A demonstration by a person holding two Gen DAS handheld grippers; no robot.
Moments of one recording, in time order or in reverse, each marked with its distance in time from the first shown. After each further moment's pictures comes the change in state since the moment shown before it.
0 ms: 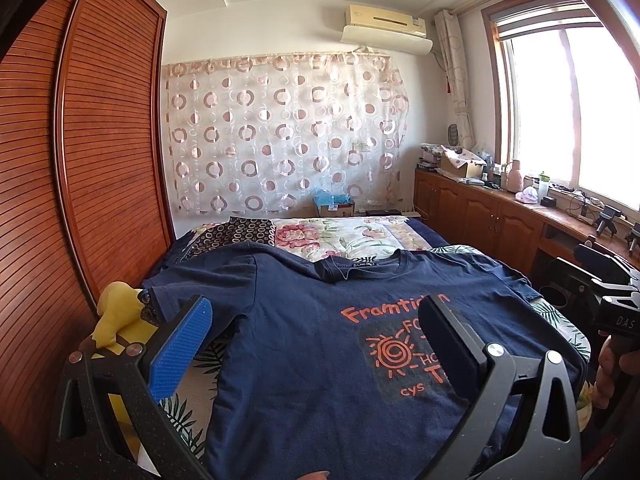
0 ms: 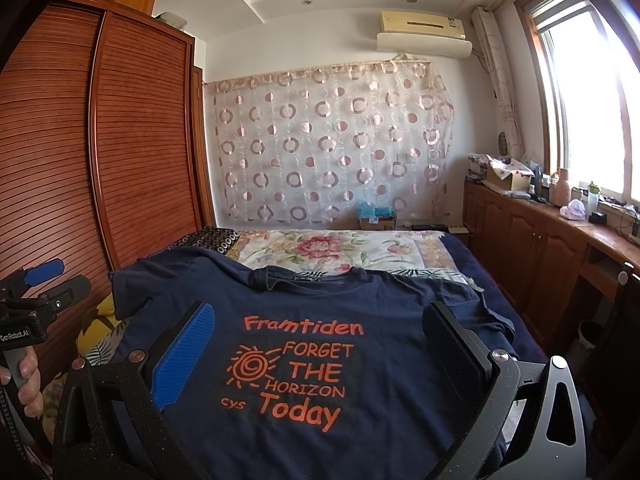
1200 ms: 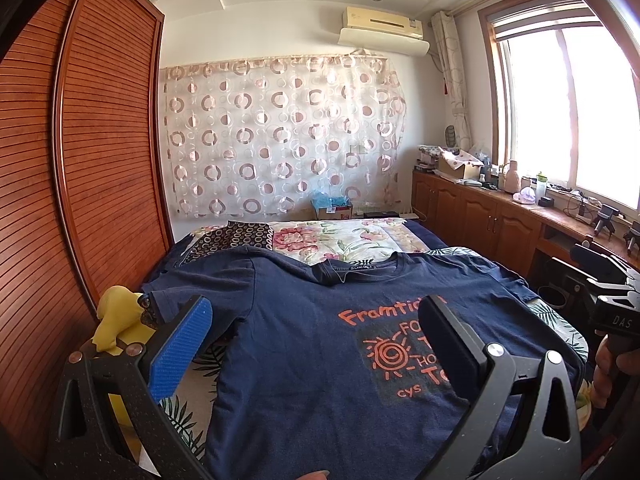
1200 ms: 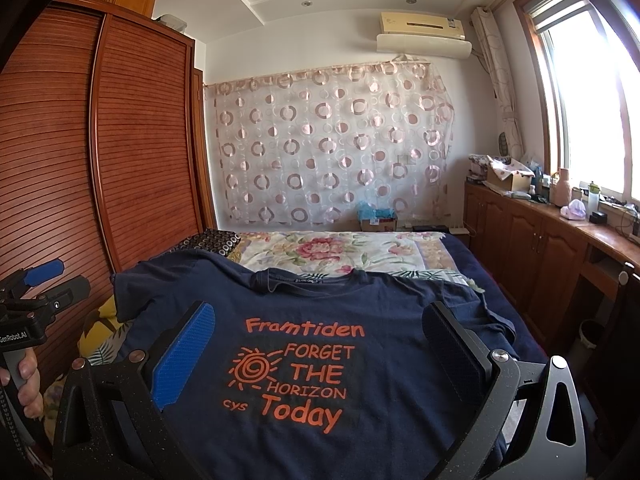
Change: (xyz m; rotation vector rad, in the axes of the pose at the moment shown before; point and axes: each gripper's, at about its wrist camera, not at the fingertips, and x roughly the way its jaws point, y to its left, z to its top) left arm -0.001 -0.001 -0.001 0.000 -0.004 0.002; right arm 0.000 0.001 0.002 0.003 -0.005 0.002
